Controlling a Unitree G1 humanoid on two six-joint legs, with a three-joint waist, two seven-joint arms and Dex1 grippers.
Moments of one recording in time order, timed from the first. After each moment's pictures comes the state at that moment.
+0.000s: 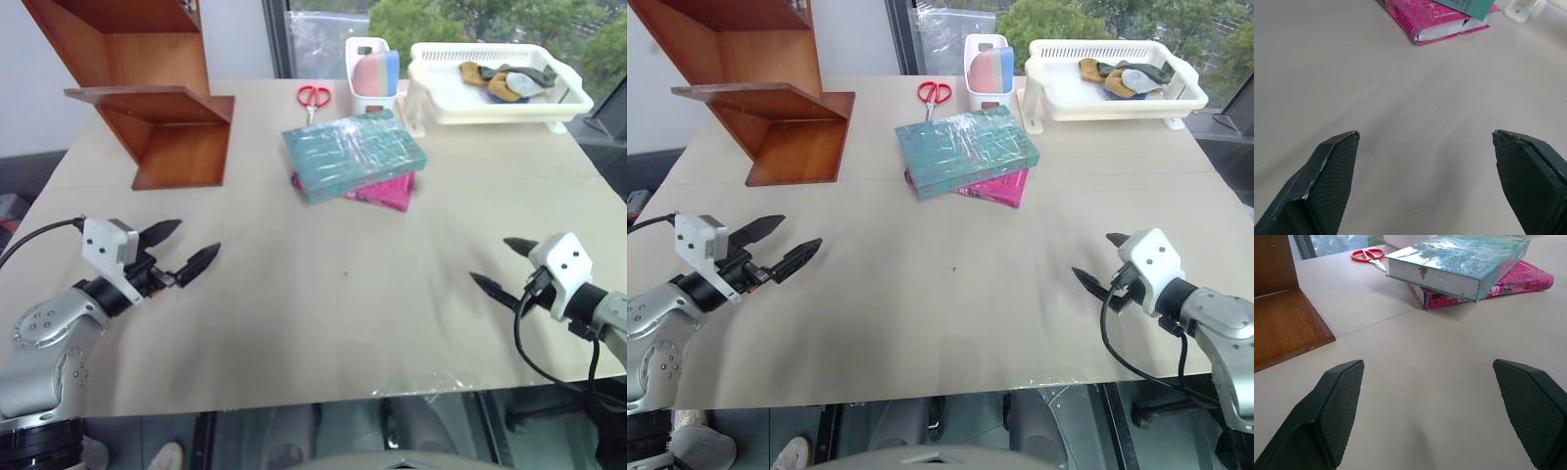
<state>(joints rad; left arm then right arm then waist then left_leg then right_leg) 0.03 0.72 0.45 -0.14 -0.53 0.28 -0.82 0.10 -0.73 -0.25 -0.44 0.32 0.41 0.71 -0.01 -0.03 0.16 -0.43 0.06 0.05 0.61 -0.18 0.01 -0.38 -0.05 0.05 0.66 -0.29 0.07</state>
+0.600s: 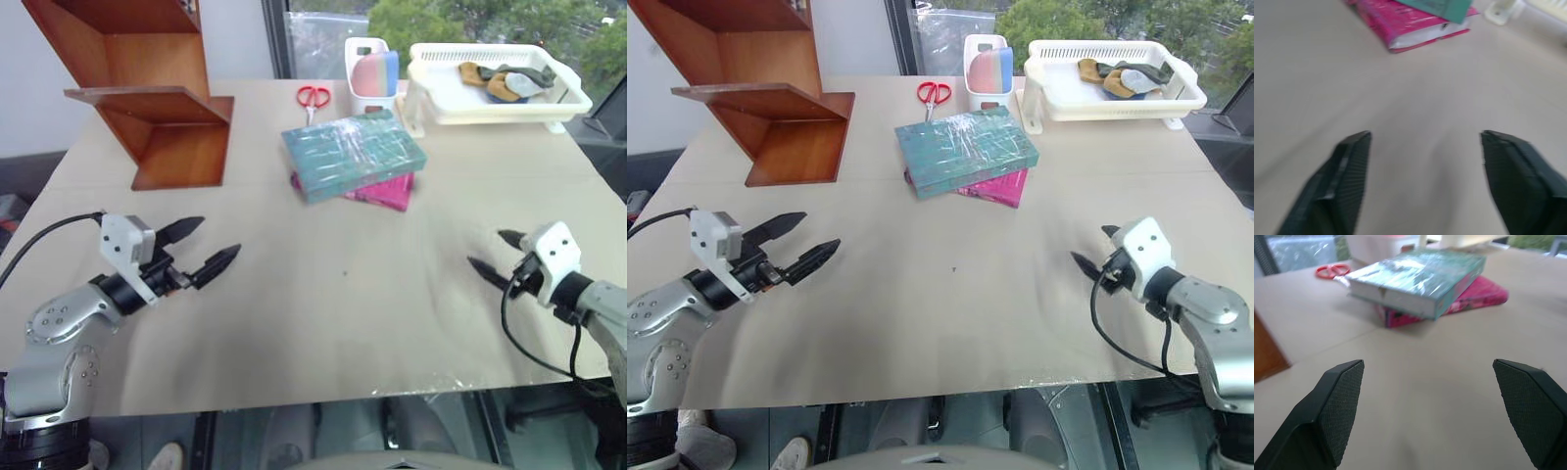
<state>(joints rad) 0.02 0.70 0.41 -0.26 -0.59 0.32 -0.85 -0.08 -0.67 -0.17 -0.29 0.27 0.41 0.64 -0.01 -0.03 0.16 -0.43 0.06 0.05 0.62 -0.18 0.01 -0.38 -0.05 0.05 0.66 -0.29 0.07</state>
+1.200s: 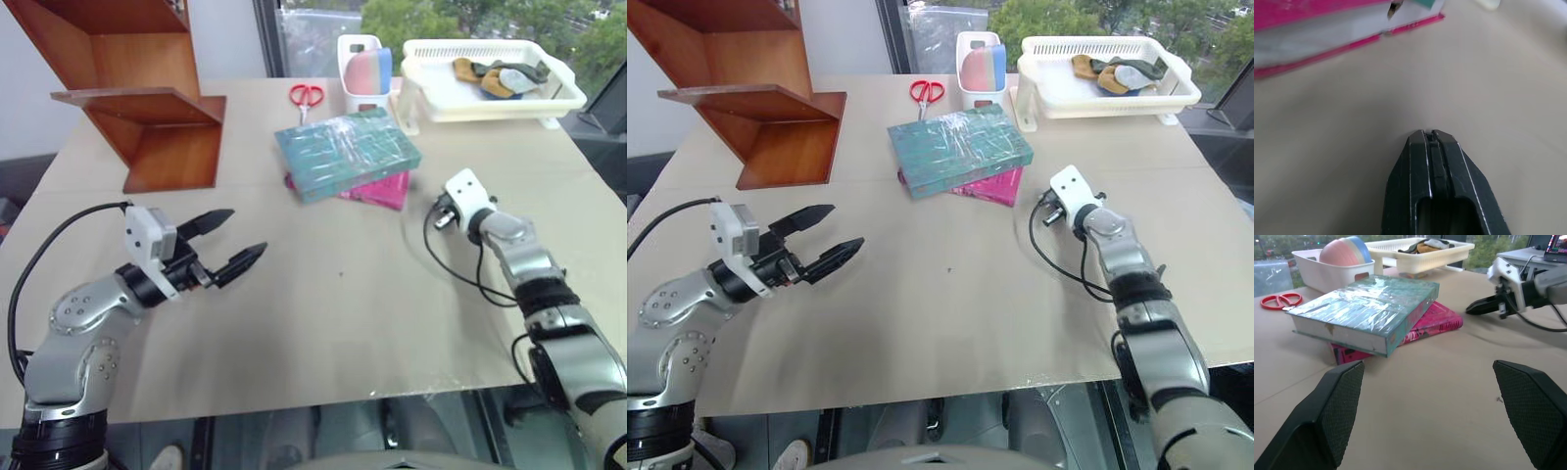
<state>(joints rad) -0.01 0.68 0.35 -0.33 -0.62 0.33 -0.87 -0.85 -0.37 0.12 0.86 -0.08 0.03 0.42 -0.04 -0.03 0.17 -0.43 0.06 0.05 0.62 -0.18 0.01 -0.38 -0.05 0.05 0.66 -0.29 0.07</state>
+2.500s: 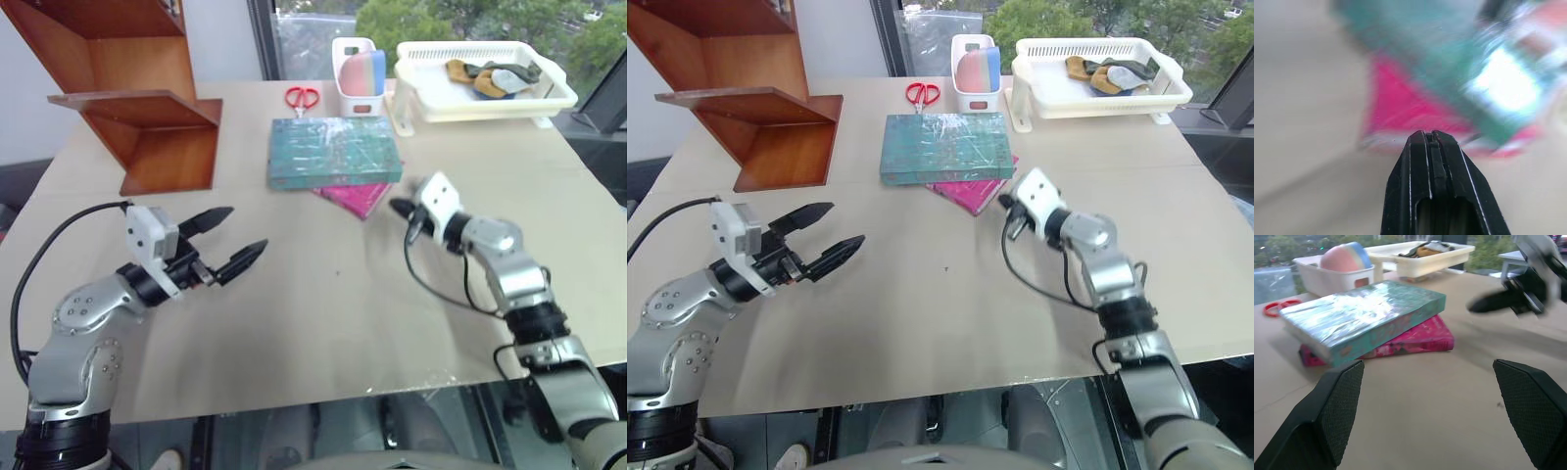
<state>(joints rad) -0.04 0.67 0.32 -0.32 -0.60 0.32 -0.83 -0.74 -0.35 0.11 0.35 0.00 0.15 0.66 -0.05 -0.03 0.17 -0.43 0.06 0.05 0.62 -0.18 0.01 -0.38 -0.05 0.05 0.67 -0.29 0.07</state>
